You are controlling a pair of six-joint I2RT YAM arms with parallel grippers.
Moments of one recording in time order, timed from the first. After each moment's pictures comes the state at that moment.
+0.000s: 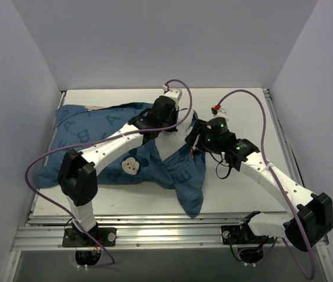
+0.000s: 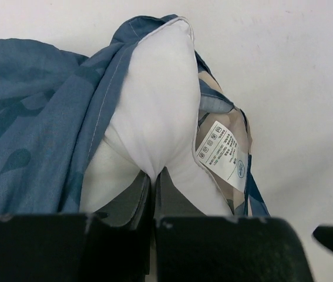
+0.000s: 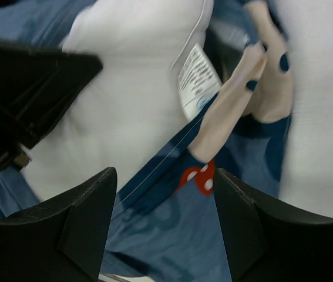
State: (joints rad) left arm -0.76 1.80 1.57 -0.33 -0.18 -0.33; right arm 0.53 1.20 0.98 -0.38 0.10 0.70
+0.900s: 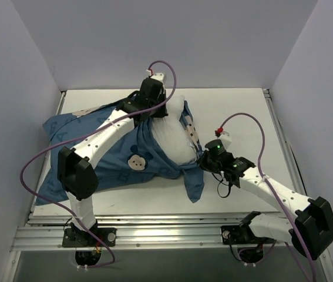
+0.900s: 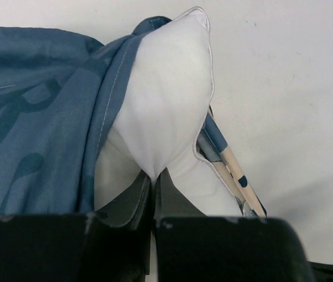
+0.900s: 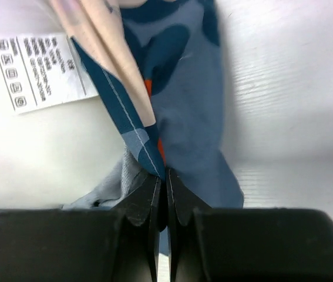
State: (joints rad) left arm -0.64 1.87 1.82 -0.55 -0.16 -0.42; right arm 0.64 1.17 0.71 -0.35 0.25 0.84
